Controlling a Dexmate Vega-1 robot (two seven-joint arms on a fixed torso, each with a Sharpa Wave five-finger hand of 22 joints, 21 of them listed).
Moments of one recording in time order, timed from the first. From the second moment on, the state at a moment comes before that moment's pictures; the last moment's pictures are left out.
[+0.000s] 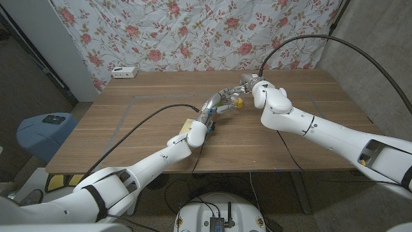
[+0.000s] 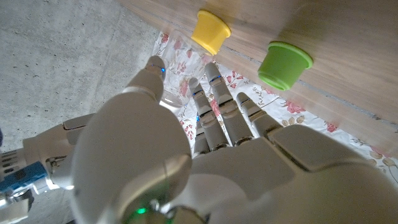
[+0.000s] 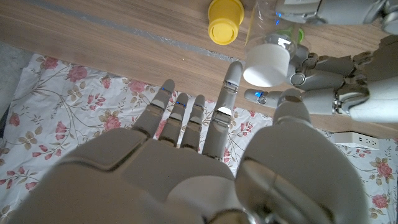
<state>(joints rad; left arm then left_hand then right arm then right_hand) 0.60 0.28 0.83 -1.10 0.23 -0.30 0.49 1.01 -0.01 0.47 -0.15 0.17 0.26 -0.01 0.19 0.17 0.82 -0.13 0.19 0.19 0.86 -0.11 0.17 0.16 0.26 -0.04 0.18 0.16 -0.38 -0.67 -1.03 -1.93 -0.59 -0.95 0.26 0.54 -0.02 0.20 -0.09 0.18 1.02 -0.02 0.27 0.21 0.42 0.02 0.20 0.19 0.31 0.03 0.22 0.19 0.42 0.07 0.19 0.17</state>
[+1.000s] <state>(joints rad) 0.64 0.30 0.81 -1.16 0.23 -0.27 0.50 1.01 -0.01 0.47 -0.15 0.17 0.25 -0.02 0.18 0.17 0.82 -0.13 0.19 0.19 0.85 -0.11 0.17 0.16 0.26 -0.04 0.18 0.16 -0.49 -0.70 -0.88 -1.99 -0.44 -0.87 0.11 0.50 -0.01 0.18 -0.10 0.18 0.73 -0.01 0.18 0.23 0.34 0.08 0.19 0.19 0.24 0.06 0.20 0.19 0.37 0.09 0.19 0.17</state>
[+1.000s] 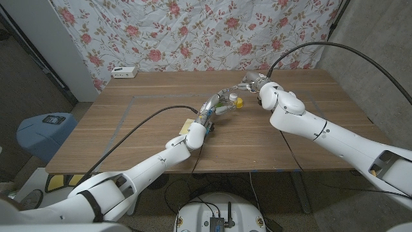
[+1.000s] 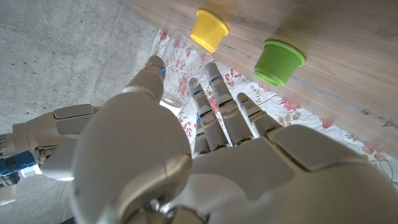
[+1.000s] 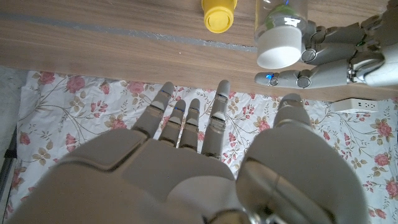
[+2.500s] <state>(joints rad) 0.68 0.35 0.75 -1.26 0.11 -0.24 0.36 1.01 -0.01 0.41 -0.15 0.17 0.15 -0.05 0.18 0.17 0.75 -0.17 0.18 0.20 0.72 -0.07 0.17 0.16 0.15 0.01 0.18 0.16 -0.74 -0.71 -0.53 -1.91 0.07 -0.53 -0.15 0.47 0.03 0.19 -0.10 0.19 0.47 -0.04 0.17 0.20 0.27 0.07 0.18 0.19 0.19 0.07 0.20 0.19 0.35 0.05 0.19 0.17</state>
